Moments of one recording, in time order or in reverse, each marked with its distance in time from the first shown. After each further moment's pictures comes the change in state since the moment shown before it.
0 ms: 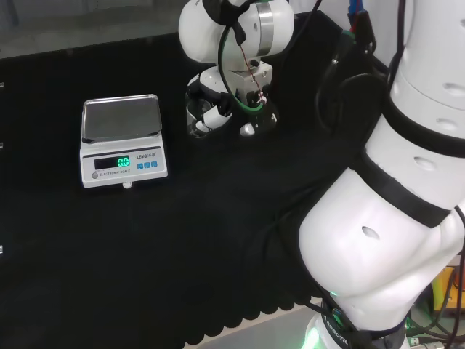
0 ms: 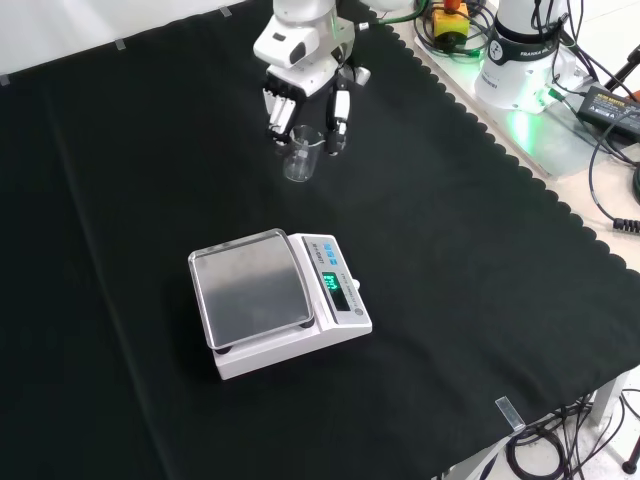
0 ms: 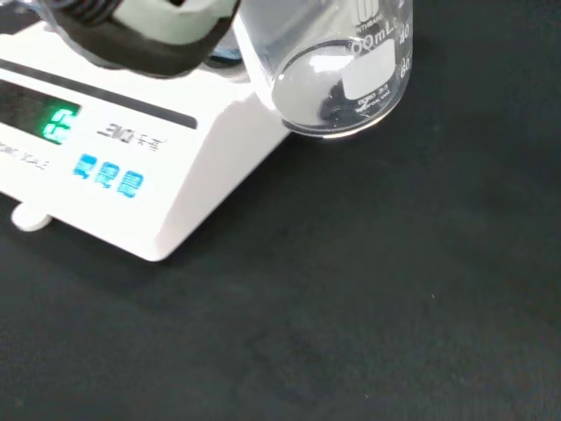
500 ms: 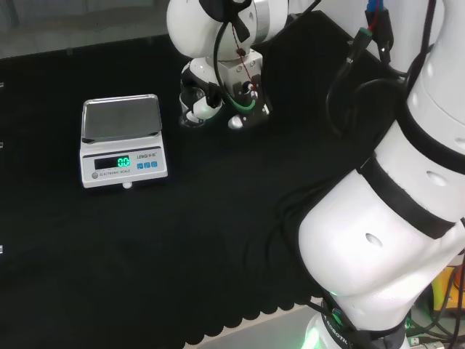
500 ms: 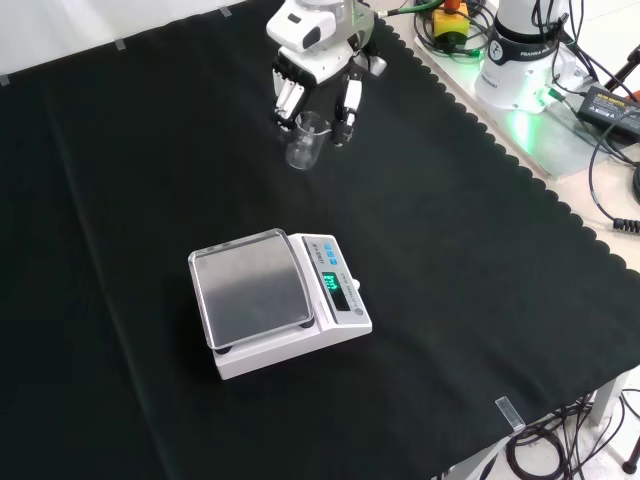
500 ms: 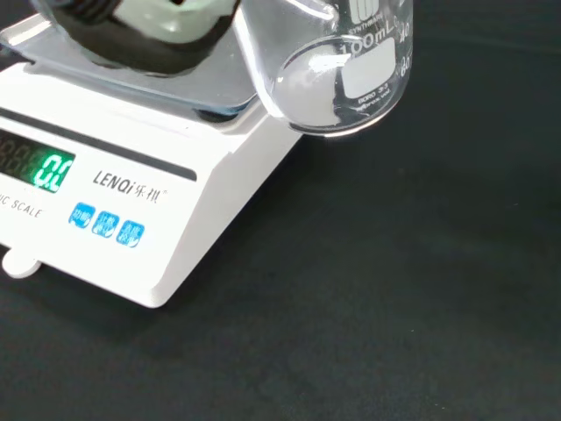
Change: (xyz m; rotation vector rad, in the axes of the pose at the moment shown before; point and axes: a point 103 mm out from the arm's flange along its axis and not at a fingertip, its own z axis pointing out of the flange) arm 0.027 -0.007 -0.034 -0.009 -0.075 0.125
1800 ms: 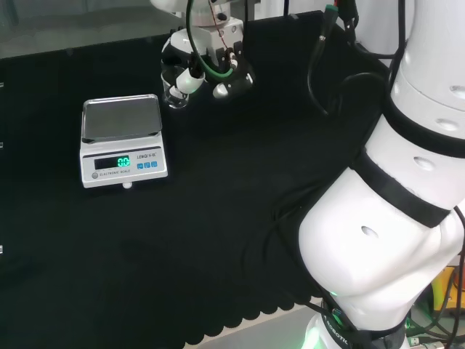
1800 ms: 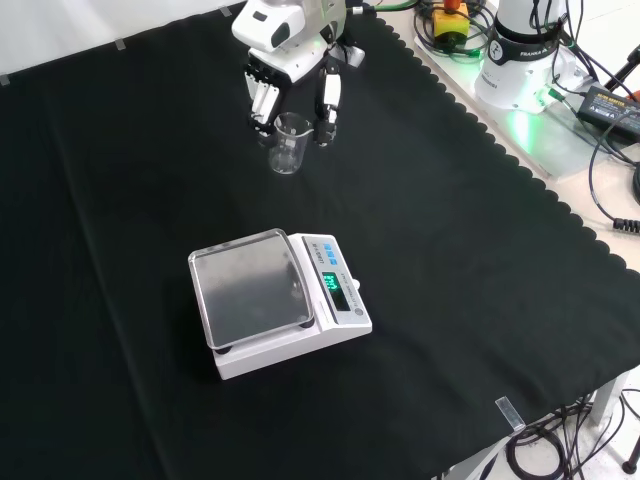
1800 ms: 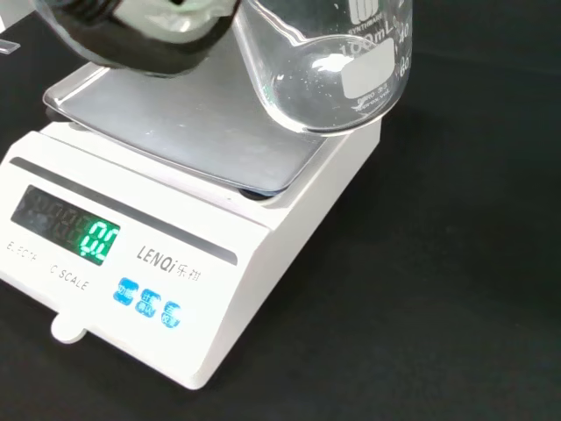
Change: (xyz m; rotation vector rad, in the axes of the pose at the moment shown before) arm 0.005 0.051 -0.037 0.066 0.041 -0.097
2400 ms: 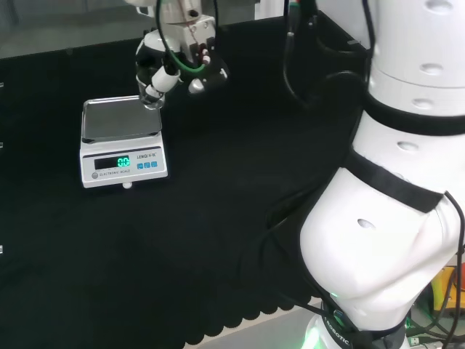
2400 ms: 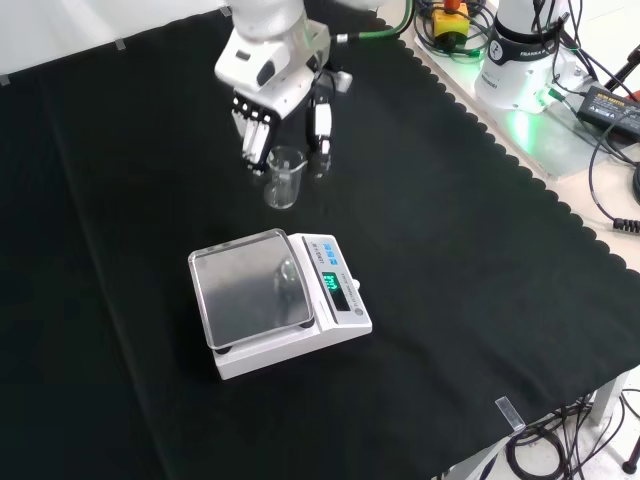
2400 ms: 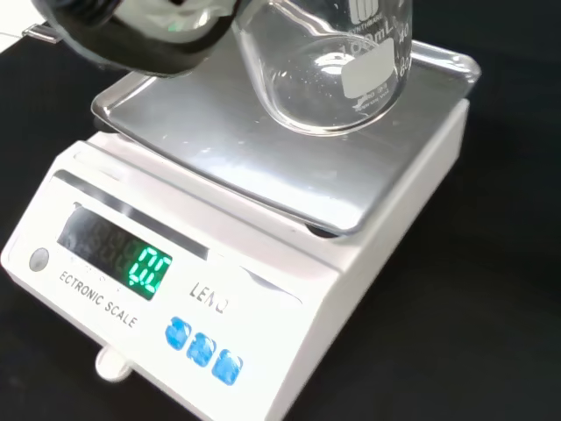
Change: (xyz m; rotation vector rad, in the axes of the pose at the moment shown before) arm 0.027 0.056 0.007 0.053 0.018 -0.081
